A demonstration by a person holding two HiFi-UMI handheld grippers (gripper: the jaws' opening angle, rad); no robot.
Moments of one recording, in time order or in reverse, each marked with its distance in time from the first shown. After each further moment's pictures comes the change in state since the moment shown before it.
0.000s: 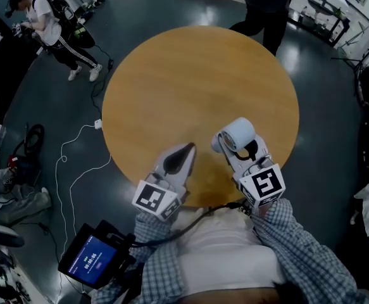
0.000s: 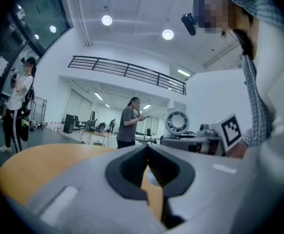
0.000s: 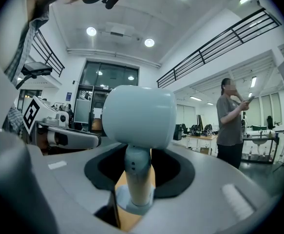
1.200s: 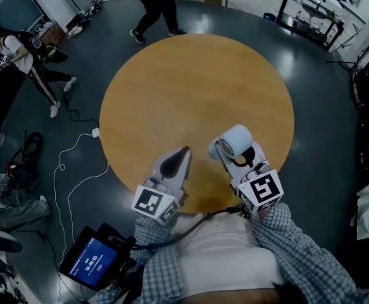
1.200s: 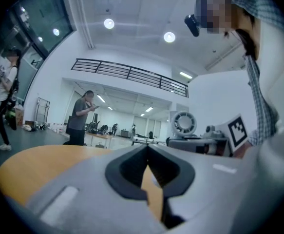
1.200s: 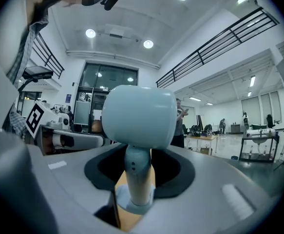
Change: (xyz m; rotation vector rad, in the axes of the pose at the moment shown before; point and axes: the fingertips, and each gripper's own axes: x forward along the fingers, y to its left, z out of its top) left arm -0.002 0.006 0.005 -0.005 -0.033 0.030; right arm -0.007 0.005 0.006 0.009 -0.016 0.001
